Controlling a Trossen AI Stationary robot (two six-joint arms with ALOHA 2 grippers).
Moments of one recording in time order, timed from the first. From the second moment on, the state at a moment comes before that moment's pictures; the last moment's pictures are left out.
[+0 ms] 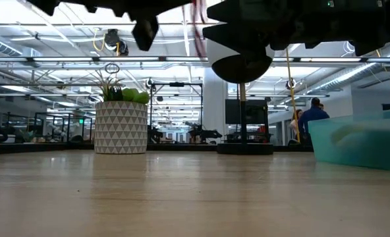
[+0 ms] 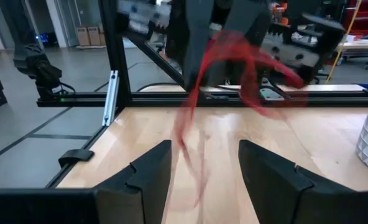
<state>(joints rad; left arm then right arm) -0.34 1.50 0.75 0.59 -0.15 -0.32 0.37 1.70 0.63 1.00 0.26 0.08</state>
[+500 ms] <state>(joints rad) -0.32 1.64 0.96 0.42 -0.15 -0.26 0.37 1.70 0.62 0.98 0.26 0.15</state>
